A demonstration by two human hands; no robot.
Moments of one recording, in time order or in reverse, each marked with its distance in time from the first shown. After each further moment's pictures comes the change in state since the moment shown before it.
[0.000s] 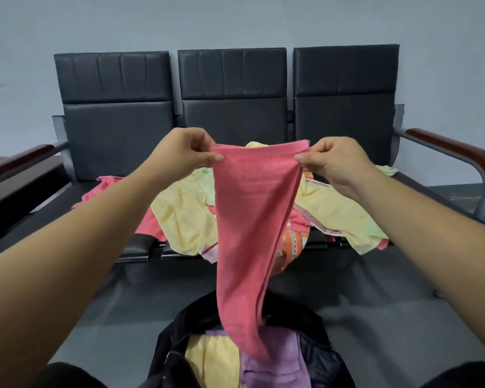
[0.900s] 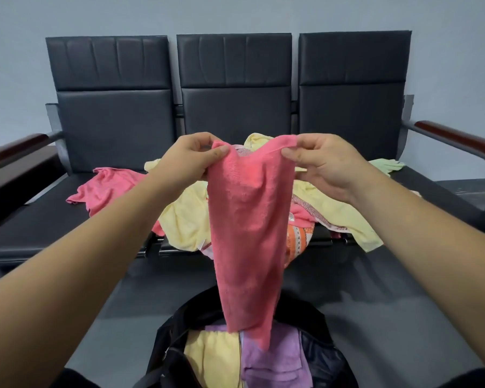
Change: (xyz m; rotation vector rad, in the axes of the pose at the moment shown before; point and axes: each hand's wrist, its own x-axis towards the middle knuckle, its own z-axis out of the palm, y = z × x) left_hand 0.001 -0.025 0.030 -0.404 -0.041 -0.109; right_hand -0.002 0.011 0.026 0.190 -0.357 0.017
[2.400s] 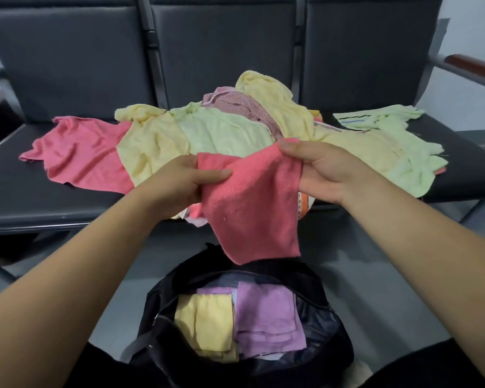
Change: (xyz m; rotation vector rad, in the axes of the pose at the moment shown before) left_hand 0.000 -0.108 0.044 -0.355 -0.206 -0.450; right_hand 0.033 0.116 -0.023 0.510 -0.072 0.377
